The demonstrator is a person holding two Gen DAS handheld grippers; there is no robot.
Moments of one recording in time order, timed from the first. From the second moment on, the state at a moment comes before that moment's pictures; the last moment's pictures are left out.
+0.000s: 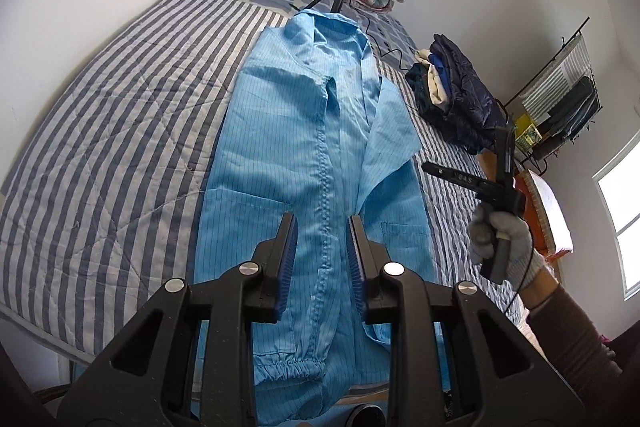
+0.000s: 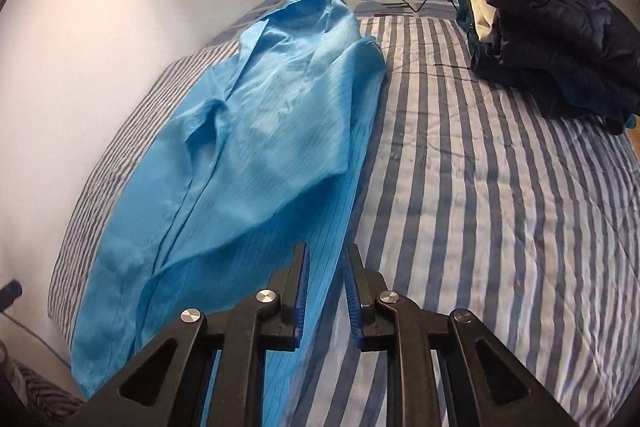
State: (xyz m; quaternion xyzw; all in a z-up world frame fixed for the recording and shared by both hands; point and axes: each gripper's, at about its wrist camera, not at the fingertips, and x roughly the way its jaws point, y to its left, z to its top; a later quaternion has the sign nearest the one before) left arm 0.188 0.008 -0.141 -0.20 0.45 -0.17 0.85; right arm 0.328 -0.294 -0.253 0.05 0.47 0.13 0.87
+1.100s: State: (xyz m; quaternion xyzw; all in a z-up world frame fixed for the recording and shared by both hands) left arm 0.190 0.025 -0.142 -0.22 0.45 -0.18 0.84; right arm 0.427 -0.210 -0.246 0.11 0.45 0.18 0.87
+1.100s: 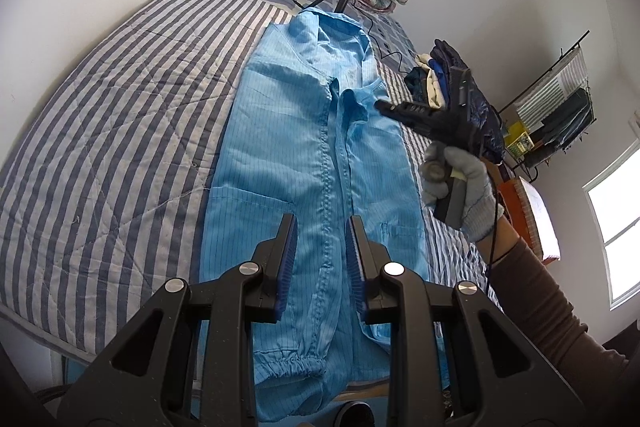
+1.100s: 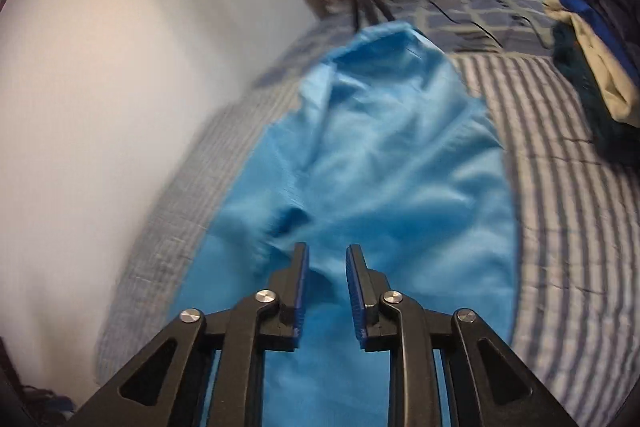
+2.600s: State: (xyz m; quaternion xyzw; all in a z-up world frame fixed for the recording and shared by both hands) left arm 0.147 0.048 -0.224 -0.19 0.54 -0.15 0.81; right arm 0.047 -0.180 -0.283 -0.03 0.57 0.25 0.78
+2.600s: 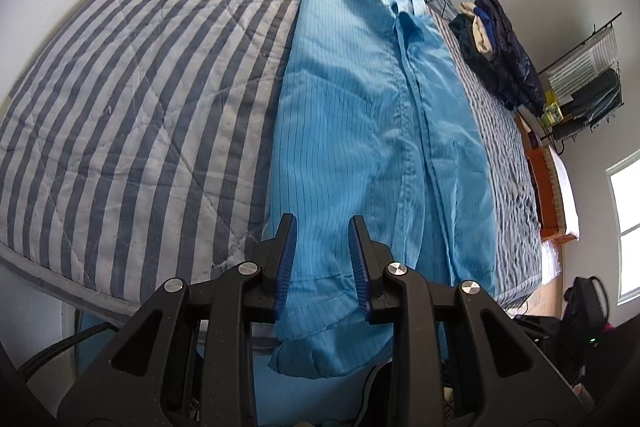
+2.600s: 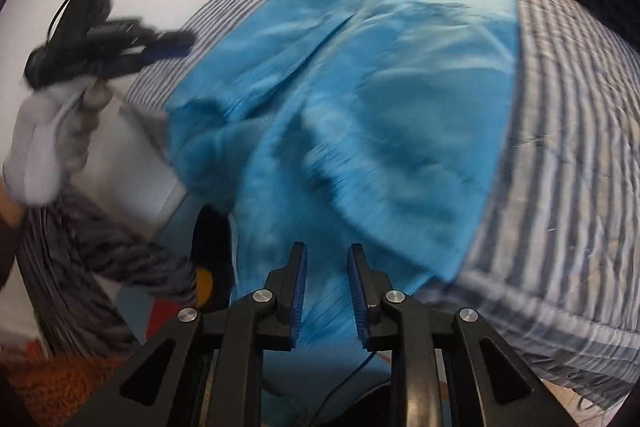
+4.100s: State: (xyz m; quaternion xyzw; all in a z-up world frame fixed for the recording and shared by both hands) left arm 0.188 0.022 -0.258 -0.13 0.55 -0.15 0.81; right arm 0.208 -0.226 -0.288 -0.07 0.49 0.10 0.86
